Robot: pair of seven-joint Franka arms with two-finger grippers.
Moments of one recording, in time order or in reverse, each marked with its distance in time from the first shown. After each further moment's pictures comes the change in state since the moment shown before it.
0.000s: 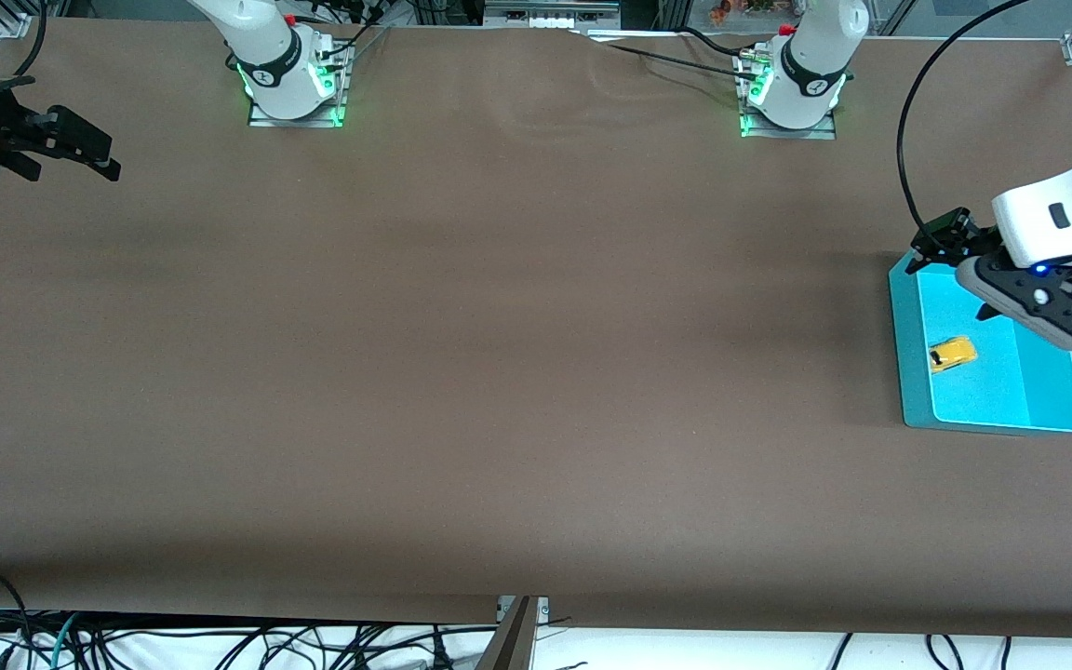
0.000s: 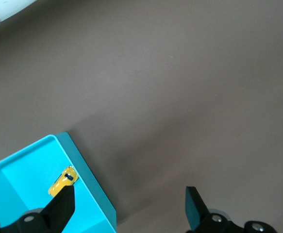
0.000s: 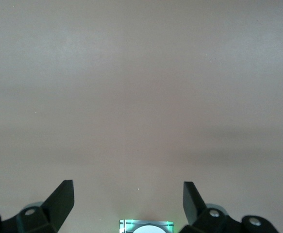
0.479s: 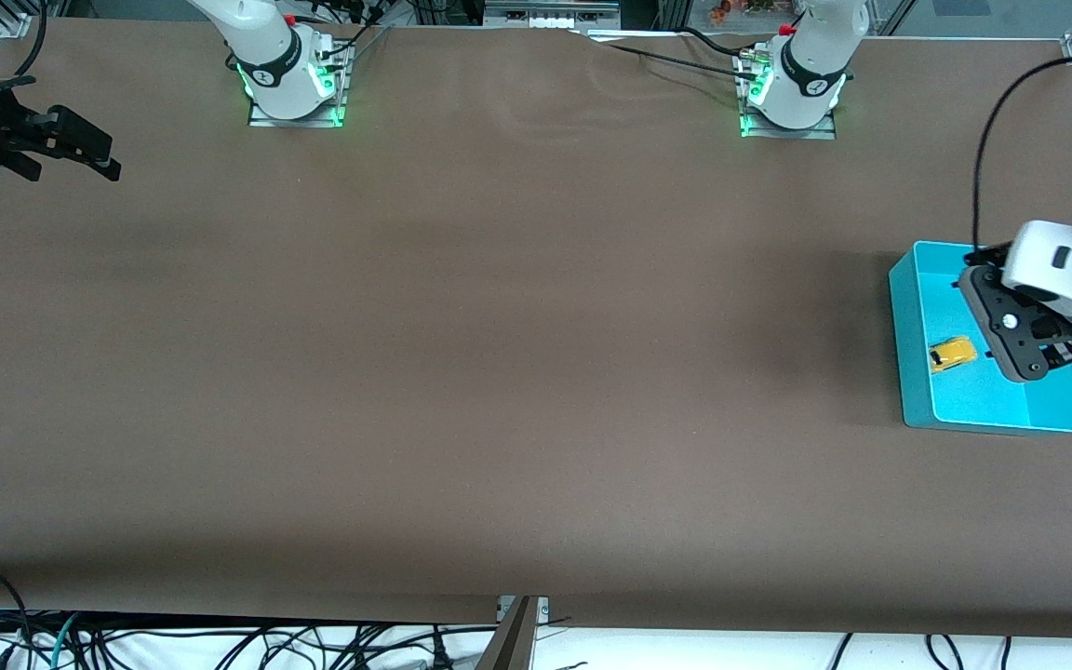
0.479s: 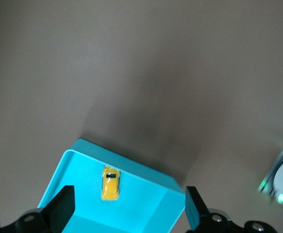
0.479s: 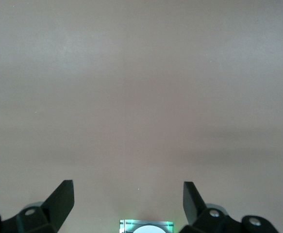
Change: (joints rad) left arm 0.279 0.187 -0.345 0.125 0.225 -0.111 0.535; right arm 0.000 0.000 0.001 0.000 0.000 0.000 0.000
